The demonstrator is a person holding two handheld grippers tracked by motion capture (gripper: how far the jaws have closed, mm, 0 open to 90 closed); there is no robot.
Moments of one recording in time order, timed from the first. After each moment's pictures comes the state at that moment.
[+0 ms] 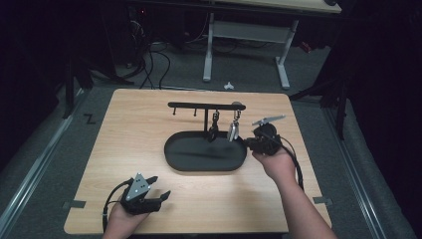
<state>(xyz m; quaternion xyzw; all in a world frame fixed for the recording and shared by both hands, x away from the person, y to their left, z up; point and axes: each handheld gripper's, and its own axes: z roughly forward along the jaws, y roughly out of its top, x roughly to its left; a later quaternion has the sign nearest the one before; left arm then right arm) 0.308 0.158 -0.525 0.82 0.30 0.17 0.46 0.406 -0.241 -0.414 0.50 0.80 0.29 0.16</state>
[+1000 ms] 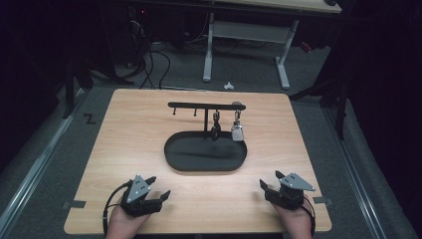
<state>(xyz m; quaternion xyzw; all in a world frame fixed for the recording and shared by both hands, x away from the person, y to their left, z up) 0.299 0.153 -0.520 0.81 0.33 0.19 0.45 0.289 -0.307 -0.518 0.47 0.74 0.38 0.30</state>
